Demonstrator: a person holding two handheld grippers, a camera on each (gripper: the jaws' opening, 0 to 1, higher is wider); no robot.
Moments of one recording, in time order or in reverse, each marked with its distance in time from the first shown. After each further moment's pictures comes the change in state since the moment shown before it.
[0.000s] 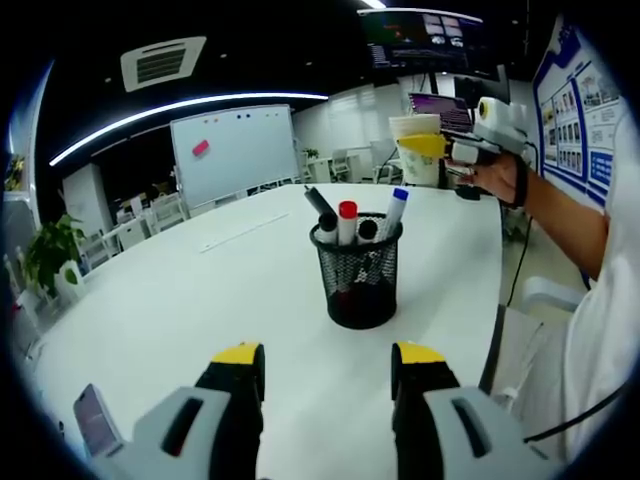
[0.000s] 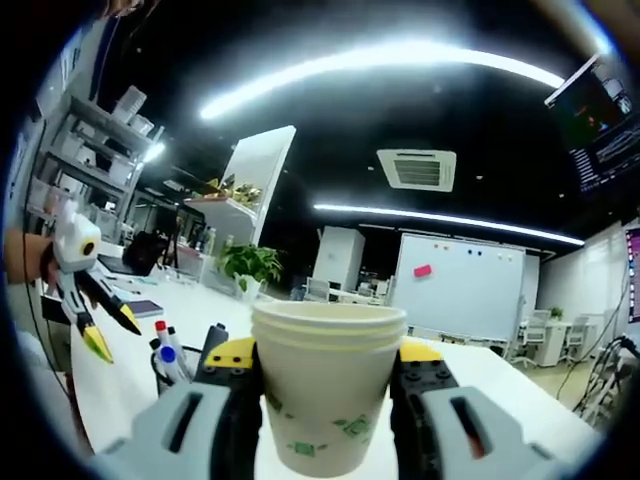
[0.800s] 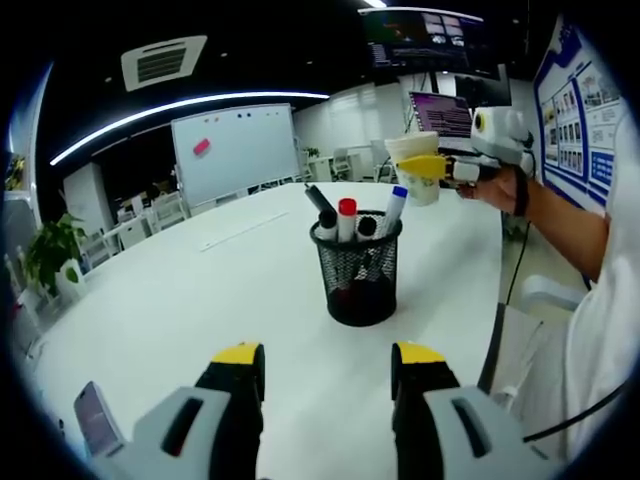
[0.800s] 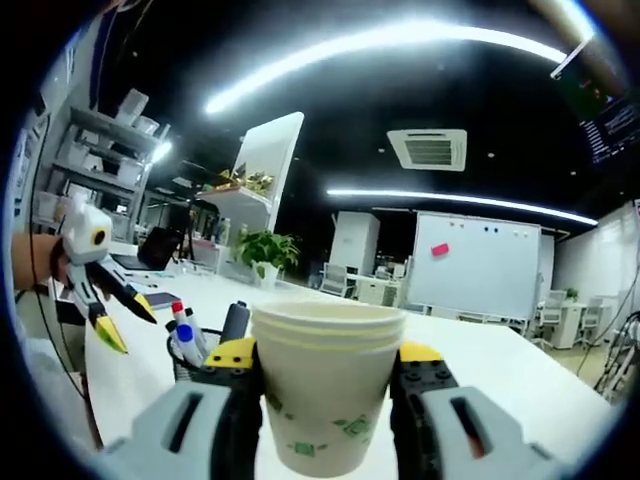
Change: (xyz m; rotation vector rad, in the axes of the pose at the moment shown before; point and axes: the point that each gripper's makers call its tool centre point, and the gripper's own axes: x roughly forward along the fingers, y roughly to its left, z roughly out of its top) left arm -0.001 0.000 -0.003 -0.001 0.005 0.004; right arm 0.003 0.019 -0.032 0.073 0.068 0.064
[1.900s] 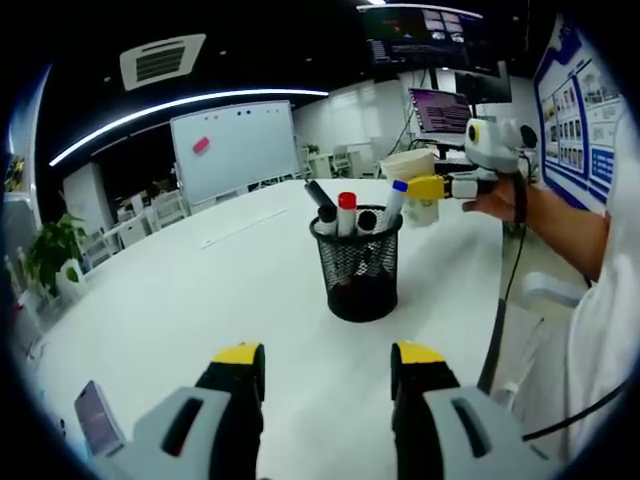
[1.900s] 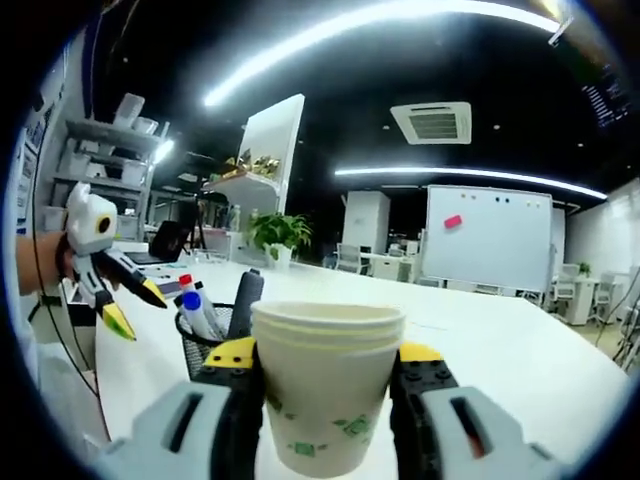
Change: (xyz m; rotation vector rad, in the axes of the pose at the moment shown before) left arm 0.001 -0.004 -0.002 0.005 0.015 0.000; right arm 0.006 0.018 -0.035 0.054 0.086 0.060
